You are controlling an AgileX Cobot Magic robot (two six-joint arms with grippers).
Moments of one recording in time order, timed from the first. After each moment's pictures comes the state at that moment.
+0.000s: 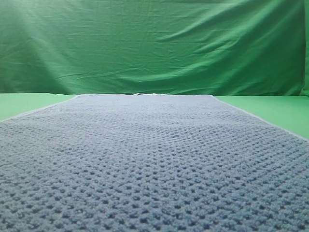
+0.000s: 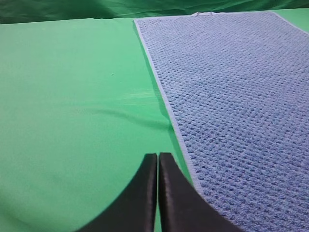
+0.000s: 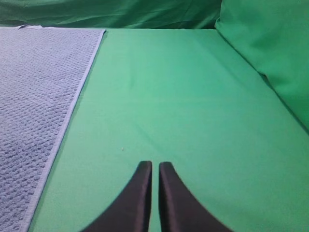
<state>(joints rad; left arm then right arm) -0.10 -0.01 0.01 -0.20 0.35 0.18 0.04 -0.02 0.02 -0.11 0.40 0.04</state>
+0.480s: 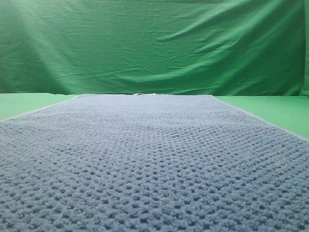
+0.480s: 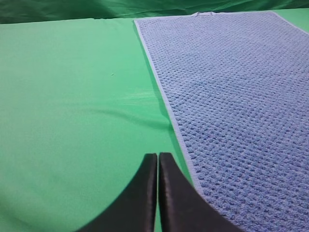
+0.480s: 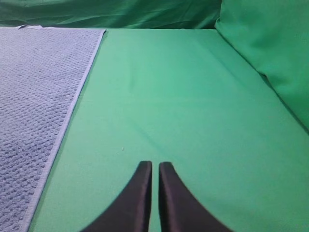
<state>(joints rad) -0.10 -0.01 0.01 -0.20 0.35 0.18 0.04 -0.02 0.02 -0.11 0.40 0.04</state>
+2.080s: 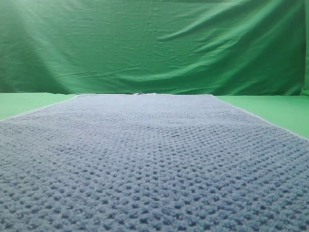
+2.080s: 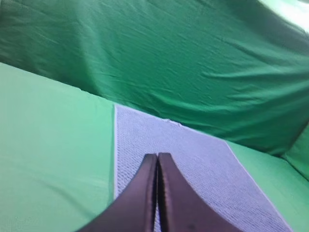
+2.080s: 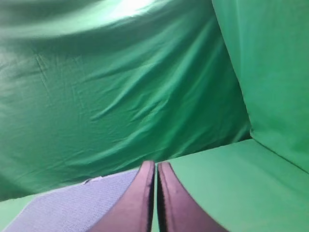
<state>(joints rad) -0.10 0.08 -0.13 -0.57 0.17 0.16 0.04 -0.01 -0.06 0.00 0.12 0.19</state>
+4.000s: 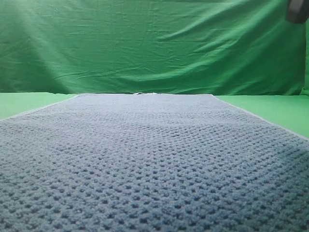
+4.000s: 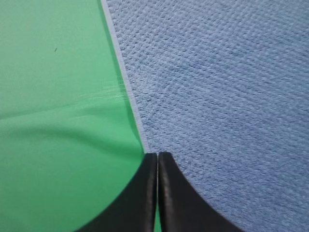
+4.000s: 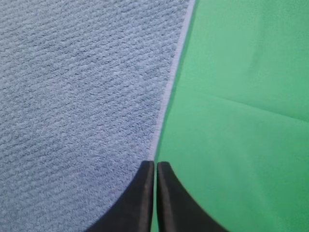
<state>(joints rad) -0.17 1.34 -1.01 -0.13 0.73 0.09 0.32 1.51 -1.15 0.02 0.86 -0.04</state>
